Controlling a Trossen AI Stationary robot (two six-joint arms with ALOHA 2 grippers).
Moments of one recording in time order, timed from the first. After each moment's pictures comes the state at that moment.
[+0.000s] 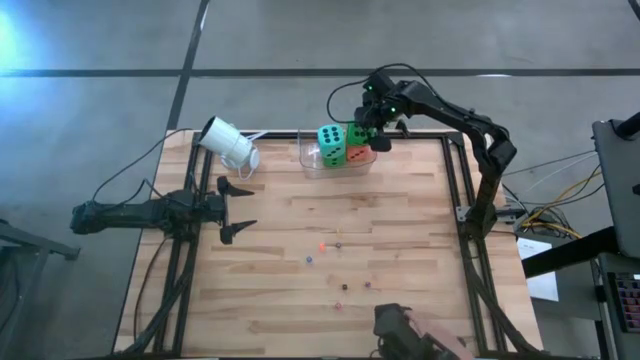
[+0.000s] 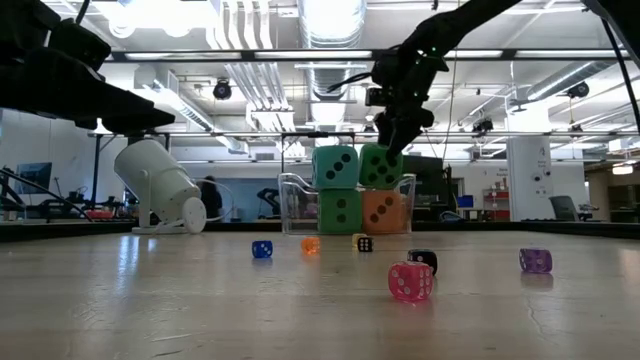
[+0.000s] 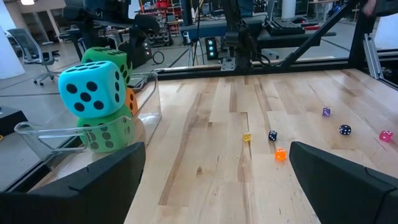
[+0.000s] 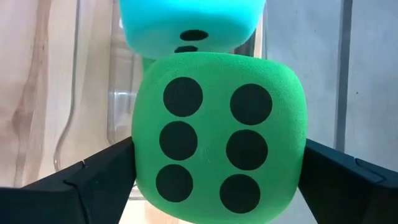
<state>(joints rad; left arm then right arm) 0.02 0.10 0.05 -0.09 -0.14 0.10 -0.75 1.86 1.66 -0.91 -0.18 -0.85</state>
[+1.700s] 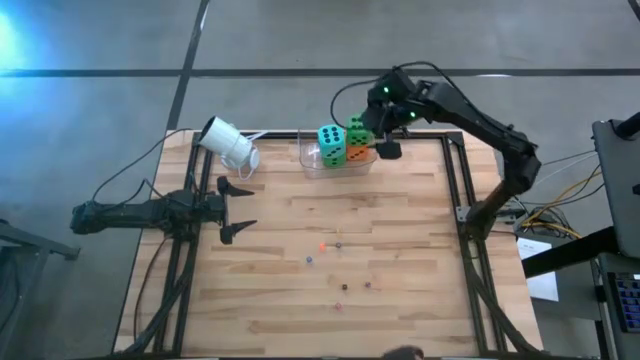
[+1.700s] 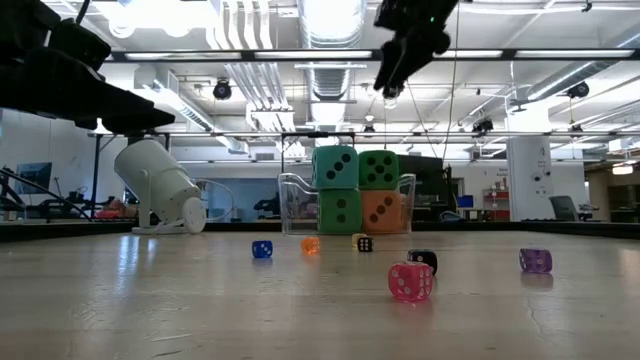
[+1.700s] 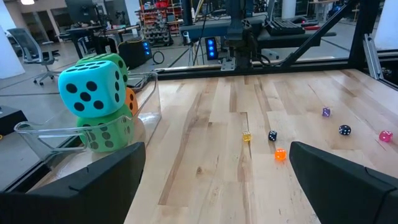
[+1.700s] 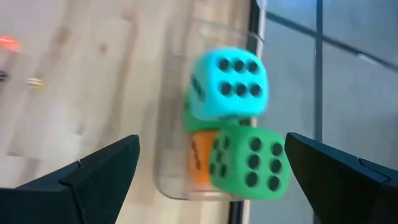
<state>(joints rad) 0.02 0.10 0.05 -0.09 -0.14 0.10 -0.57 1.62 1.74 -1.06 -0.18 -0.75</state>
